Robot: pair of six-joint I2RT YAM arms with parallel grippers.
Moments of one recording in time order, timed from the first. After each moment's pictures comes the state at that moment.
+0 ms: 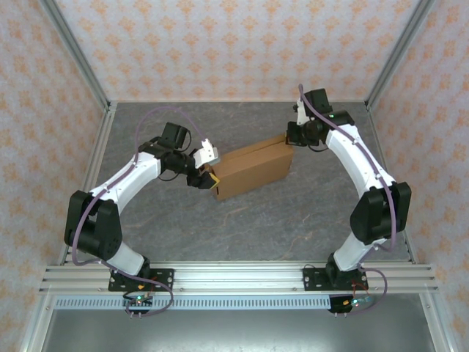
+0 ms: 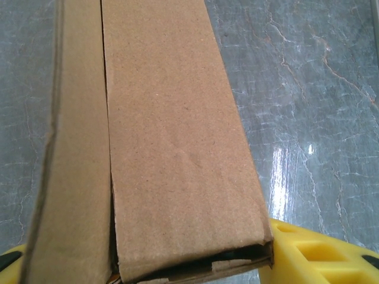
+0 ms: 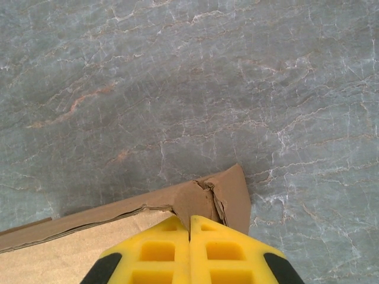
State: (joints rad) left arm -0.27 1.54 1.15 -0.68 0.73 0.77; right arm 0.24 1.66 1.56 -0.91 -0.19 0.26
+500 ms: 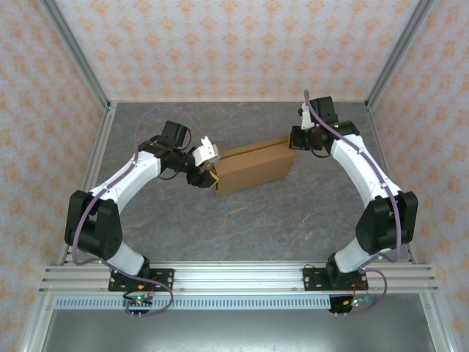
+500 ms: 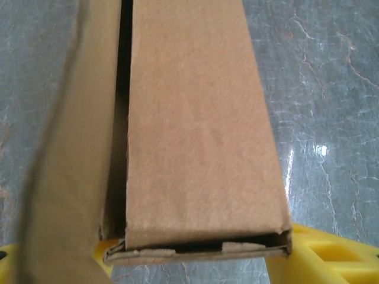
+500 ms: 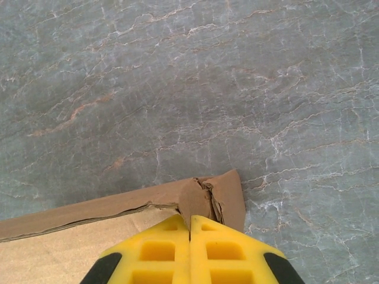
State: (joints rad) left arm -0.27 1.55 1.17 -0.67 0.68 0.71; right arm 0.22 1.57 1.42 -0.78 -0.19 0.25
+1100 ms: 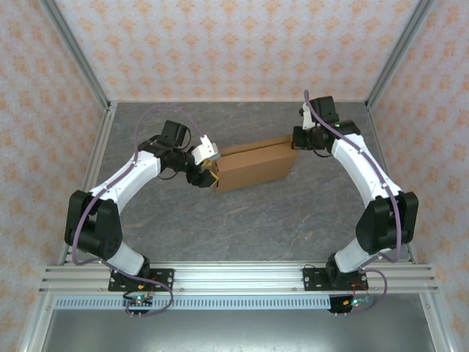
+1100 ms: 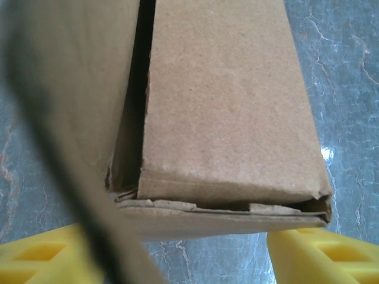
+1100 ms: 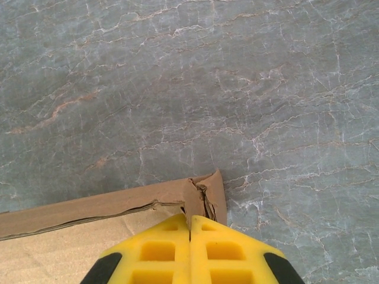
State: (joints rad) left arm -0.27 1.55 1.17 -0.67 0.64 0.66; right arm 0.22 1.57 1.43 -0.81 -0.15 0.21
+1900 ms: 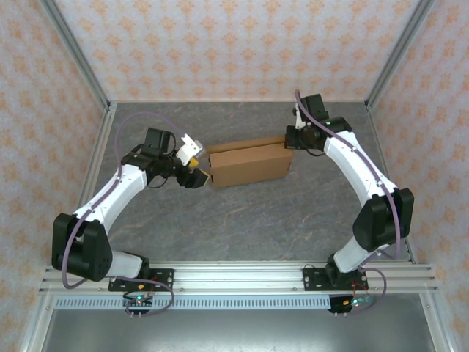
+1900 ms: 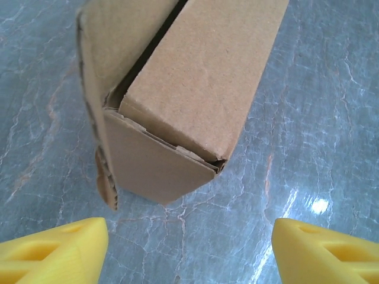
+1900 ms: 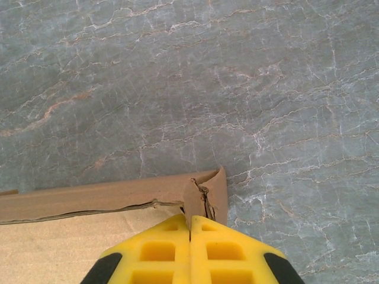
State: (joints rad) left arm -0.19 1.36 1.01 -0.57 0.59 0.39; right arm 0.30 1.60 1.50 -0.87 -0.04 0.28
